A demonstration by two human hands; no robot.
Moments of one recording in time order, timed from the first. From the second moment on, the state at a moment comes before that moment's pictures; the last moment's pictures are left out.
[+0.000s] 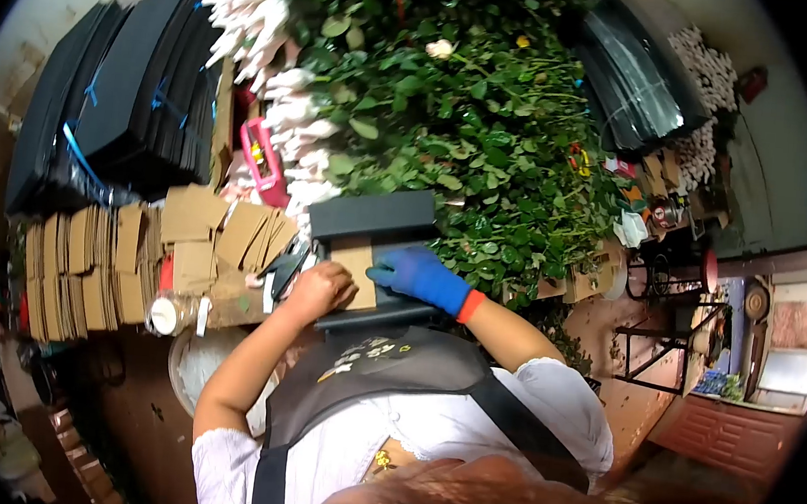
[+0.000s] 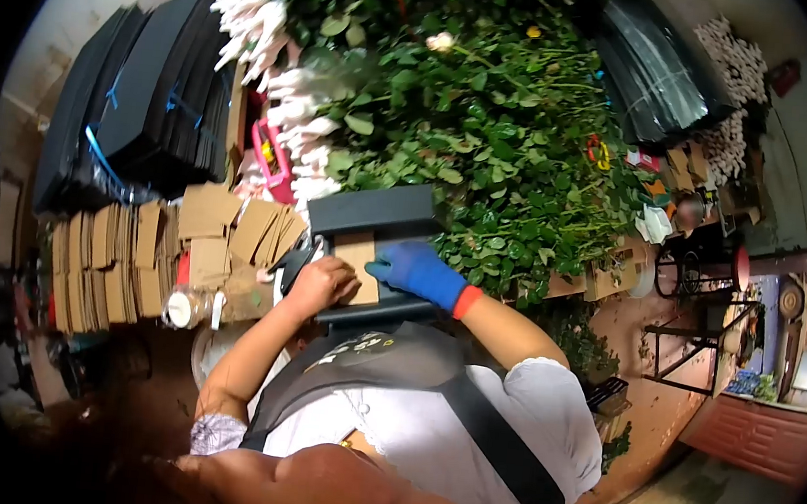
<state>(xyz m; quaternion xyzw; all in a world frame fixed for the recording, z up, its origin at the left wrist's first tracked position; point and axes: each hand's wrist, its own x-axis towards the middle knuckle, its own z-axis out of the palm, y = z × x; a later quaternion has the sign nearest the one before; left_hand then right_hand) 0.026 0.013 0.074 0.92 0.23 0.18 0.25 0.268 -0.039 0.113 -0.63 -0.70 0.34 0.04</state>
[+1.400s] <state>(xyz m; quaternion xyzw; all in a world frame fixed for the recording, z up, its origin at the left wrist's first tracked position) 0.039 0.001 0.087 0.90 0.30 0.18 0.28 0.442 0.177 0.147 -0.62 -0.76 -0.20 -0.05</state>
